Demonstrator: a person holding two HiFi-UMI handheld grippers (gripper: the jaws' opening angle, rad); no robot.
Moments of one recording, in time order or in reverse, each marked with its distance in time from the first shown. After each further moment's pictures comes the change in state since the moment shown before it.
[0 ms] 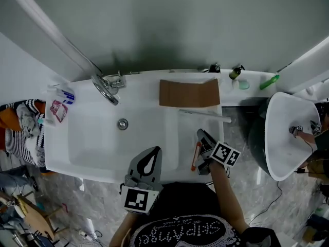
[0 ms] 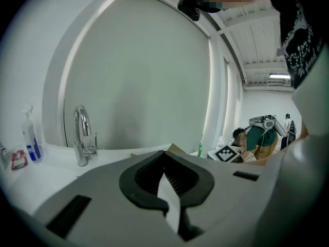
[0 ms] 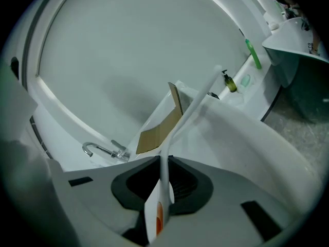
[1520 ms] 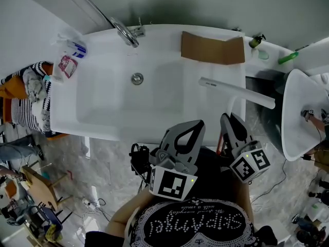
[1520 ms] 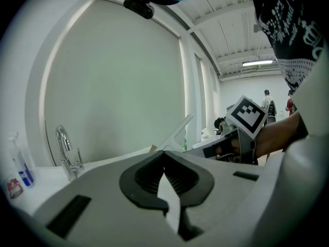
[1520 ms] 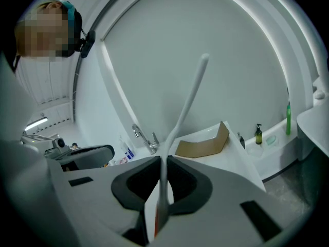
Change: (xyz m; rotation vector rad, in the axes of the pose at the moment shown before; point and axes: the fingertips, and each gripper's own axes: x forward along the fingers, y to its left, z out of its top) left arm -0.040 -0.080 -0.014 0.247 0.001 -0.152; right arm -0.125 0.137 -0.031 -0.565 -0.108 0.118
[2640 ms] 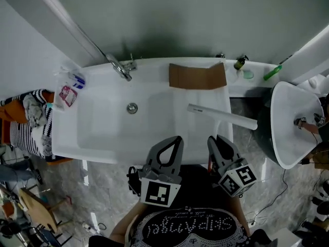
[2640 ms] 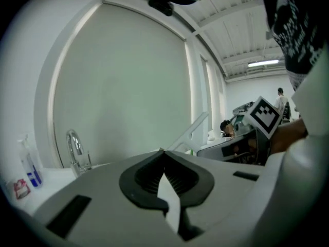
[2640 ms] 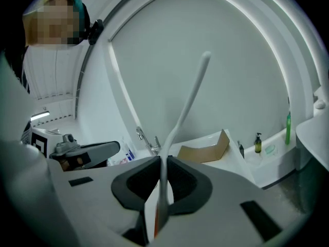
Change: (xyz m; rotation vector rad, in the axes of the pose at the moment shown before) left arm -0.007 0.033 0.016 -0.004 0.027 0.052; right arm -0.012 0.013 0.020 -0.067 -0.033 0.002
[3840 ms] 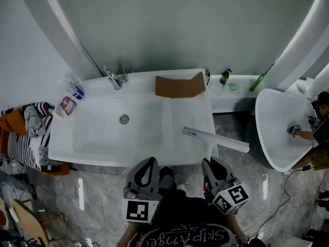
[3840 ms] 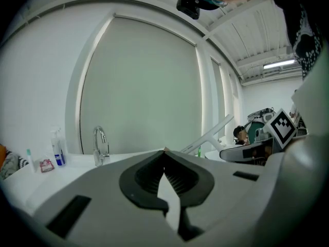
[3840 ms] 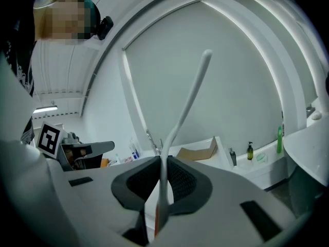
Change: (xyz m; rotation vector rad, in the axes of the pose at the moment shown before) left arm -0.098 -0.052 -0.013 -0.141 -0.114 0.201; right arm -0.122 0.017 -0.043 -0.078 -0.097 0.016
